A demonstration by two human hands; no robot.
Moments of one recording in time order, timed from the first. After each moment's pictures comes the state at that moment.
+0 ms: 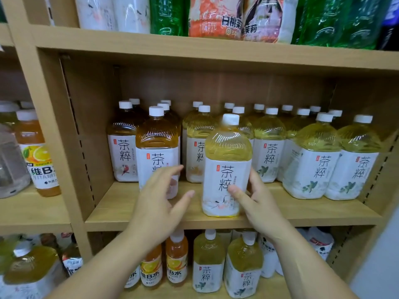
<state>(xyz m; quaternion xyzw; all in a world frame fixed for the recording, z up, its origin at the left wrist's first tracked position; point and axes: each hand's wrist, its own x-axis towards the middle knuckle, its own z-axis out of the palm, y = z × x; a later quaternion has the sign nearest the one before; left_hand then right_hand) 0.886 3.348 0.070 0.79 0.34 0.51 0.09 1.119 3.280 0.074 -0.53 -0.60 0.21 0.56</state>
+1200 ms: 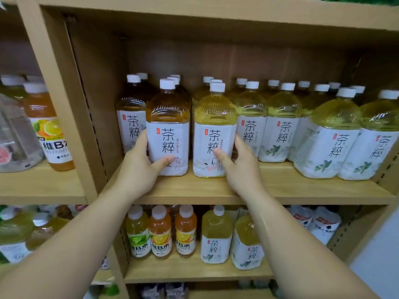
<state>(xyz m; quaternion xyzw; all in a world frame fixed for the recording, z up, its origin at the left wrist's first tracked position) 0.844 3.396 0.081 0.73 0.43 0.47 0.25 1.079 3.339 0.070 -0.62 -0.56 0.08 0.54</state>
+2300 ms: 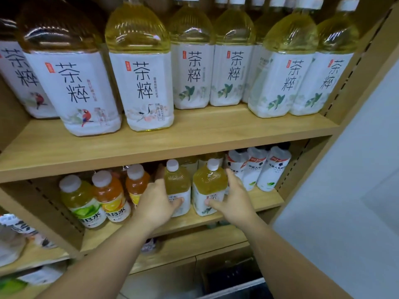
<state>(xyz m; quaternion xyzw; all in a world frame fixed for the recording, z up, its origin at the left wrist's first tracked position) 0.956 3.340 -0.106 0.80 0.51 0.17 0.25 1.153 3.226 -0.113 -0.78 -0.45 0.21 0.37</state>
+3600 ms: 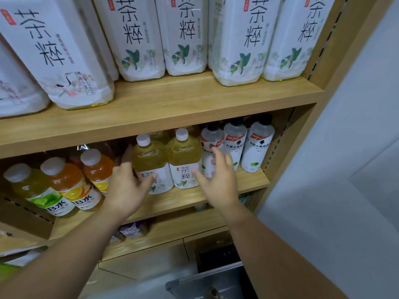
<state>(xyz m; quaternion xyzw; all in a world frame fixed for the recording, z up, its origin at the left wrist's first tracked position) 0.983 3.328 -0.121 0.77 0.53 0.26 0.23 1.197 3.225 -0.149 -0.75 -0.46 0.08 0.47</state>
